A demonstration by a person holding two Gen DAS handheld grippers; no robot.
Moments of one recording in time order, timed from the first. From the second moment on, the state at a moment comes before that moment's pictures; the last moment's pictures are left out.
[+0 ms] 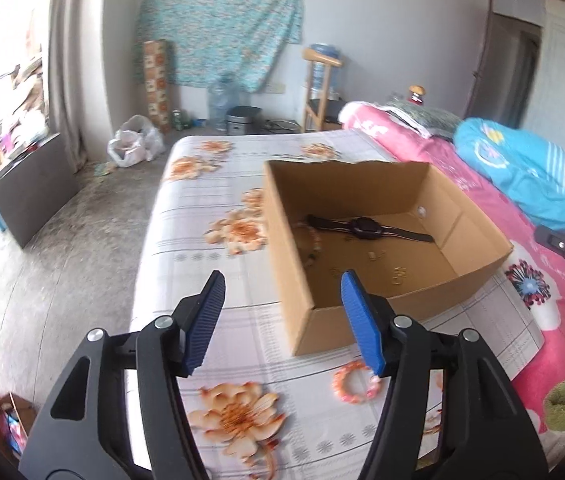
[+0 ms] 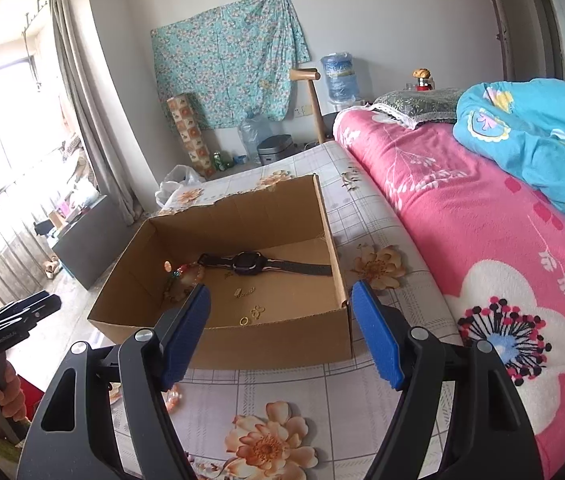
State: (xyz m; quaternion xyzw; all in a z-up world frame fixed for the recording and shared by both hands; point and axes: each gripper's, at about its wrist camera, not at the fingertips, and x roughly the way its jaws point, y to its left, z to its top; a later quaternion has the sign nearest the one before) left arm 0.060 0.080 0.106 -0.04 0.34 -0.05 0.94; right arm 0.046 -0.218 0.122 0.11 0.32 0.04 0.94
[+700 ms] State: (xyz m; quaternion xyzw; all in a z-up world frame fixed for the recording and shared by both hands) left arm 0.029 0.140 0.042 -0.06 0.40 0.02 0.92; right arm 0.011 -0.193 0.096 0.06 0.39 -0.01 0.92
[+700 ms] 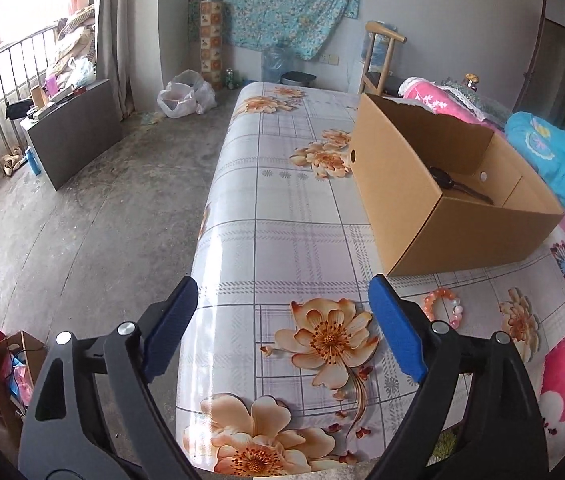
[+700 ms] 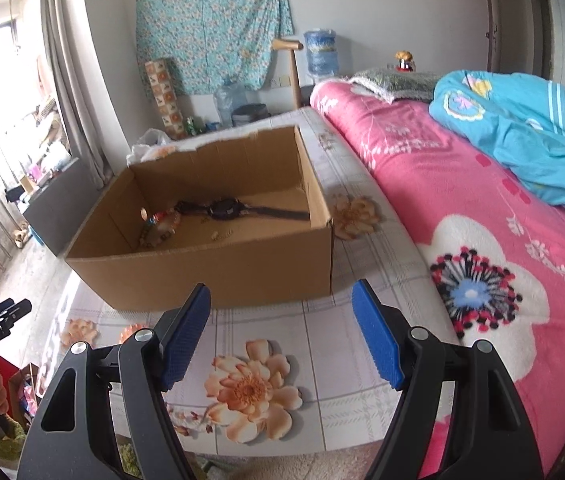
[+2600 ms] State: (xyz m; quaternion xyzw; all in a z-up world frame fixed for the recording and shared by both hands) left arm 0.056 0.051 -0.011 0.01 0.50 -0.03 0.87; right arm 0.056 -0.081 -0.020 0.00 0.53 0.12 0.84
